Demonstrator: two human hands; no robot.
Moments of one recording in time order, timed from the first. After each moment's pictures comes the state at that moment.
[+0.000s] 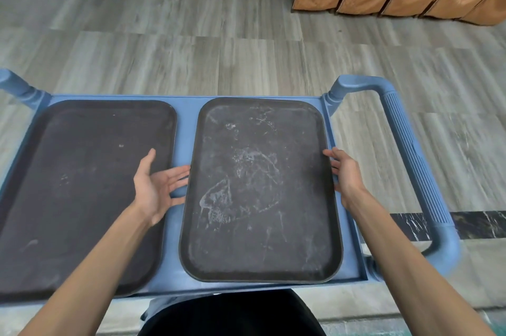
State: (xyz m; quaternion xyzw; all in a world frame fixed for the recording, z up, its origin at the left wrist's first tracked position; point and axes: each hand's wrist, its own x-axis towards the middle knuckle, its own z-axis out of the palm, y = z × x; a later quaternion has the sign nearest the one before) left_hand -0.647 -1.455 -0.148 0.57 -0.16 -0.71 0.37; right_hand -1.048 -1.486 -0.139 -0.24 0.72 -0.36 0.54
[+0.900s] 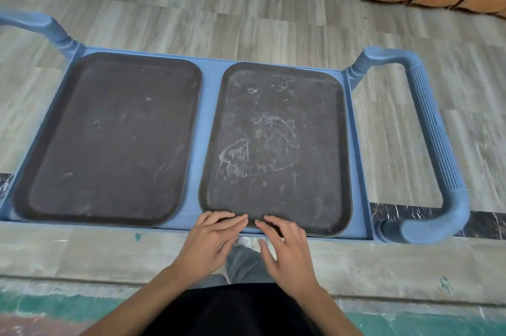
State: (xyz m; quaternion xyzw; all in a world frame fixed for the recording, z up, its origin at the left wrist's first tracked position) left_hand -0.707 -1.251 -0.201 0.50 -0.82 -0.23 0.17; right_hand -0.936 -1.237 -0.210 -0.78 0.56 -0.18 0.20
